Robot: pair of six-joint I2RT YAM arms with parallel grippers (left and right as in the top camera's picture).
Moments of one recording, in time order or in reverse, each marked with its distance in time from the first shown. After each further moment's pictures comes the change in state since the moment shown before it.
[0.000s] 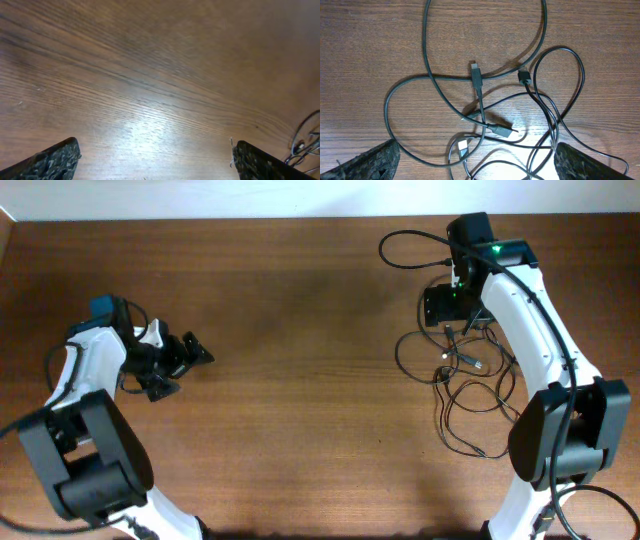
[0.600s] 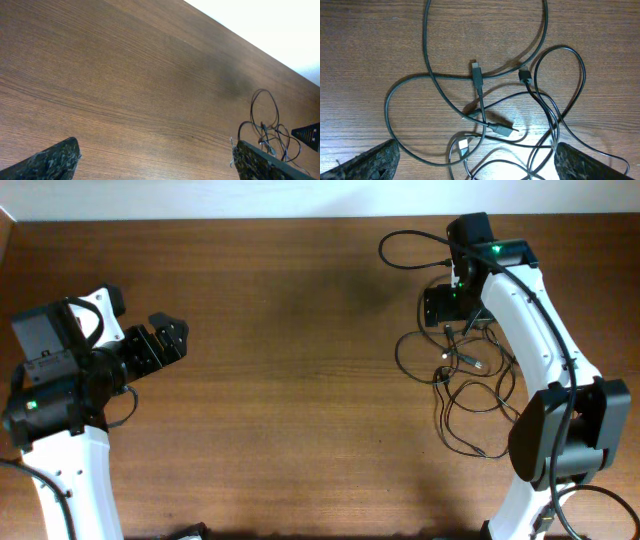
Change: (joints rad) left arm 0.000 -0.663 0.005 -0.002 0.000 0.000; right arm 0.000 0.000 0.000 -0.003 -0.003 0.001
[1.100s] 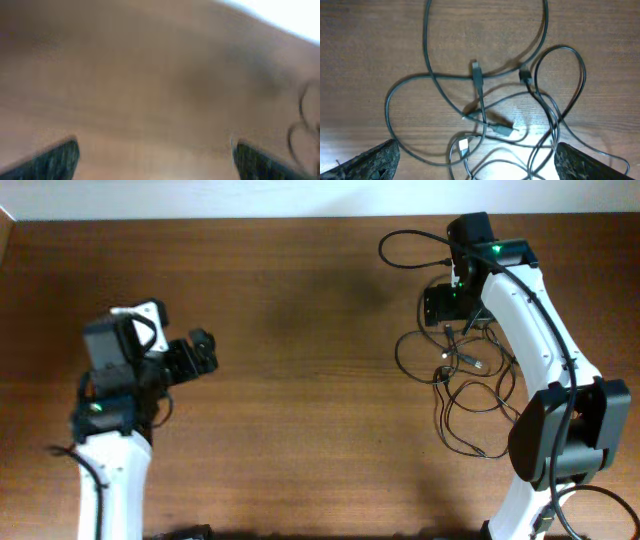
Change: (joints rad) left arm -0.174 -0.052 -0.364 0.401 -0.200 0.000; right arm 0.000 0.000 0.000 0.000 0.000 0.000
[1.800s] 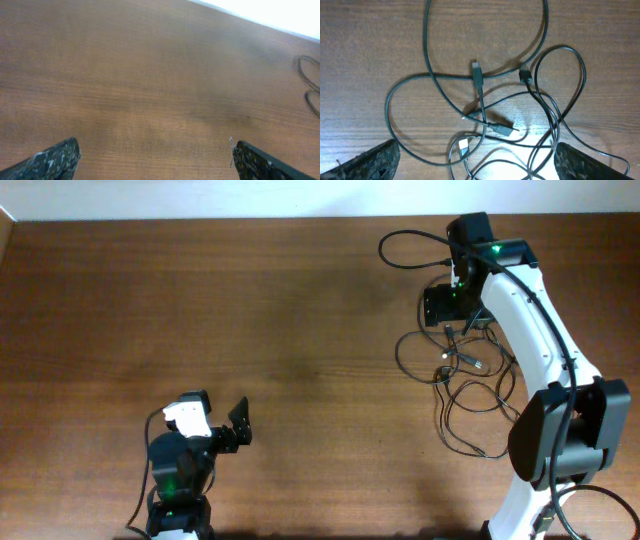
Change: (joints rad) left arm -0.070 -0.375 -0.919 0.887 0.026 0.000; right arm 0.000 0.000 0.000 -0.002 0.000 0.000
